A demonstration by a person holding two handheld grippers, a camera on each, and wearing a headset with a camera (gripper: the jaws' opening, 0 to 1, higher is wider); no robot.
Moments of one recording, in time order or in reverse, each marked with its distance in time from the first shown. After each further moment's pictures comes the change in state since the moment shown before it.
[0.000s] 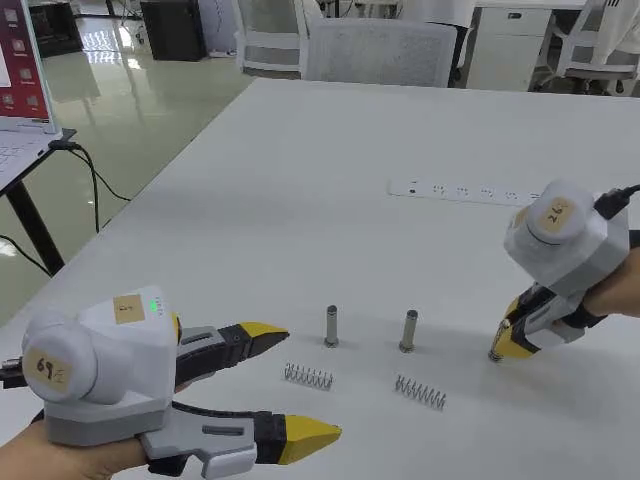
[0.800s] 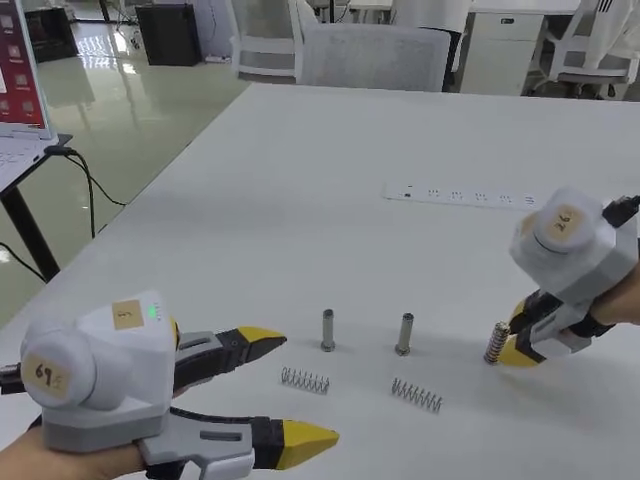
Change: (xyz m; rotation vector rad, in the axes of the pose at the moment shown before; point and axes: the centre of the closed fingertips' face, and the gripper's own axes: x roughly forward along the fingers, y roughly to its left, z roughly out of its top) left arm 0.001 -0.003 0.001 0.006 0.003 -0.005; right arm -0.007 0.003 -0.010 0.017 0.000 -0.028
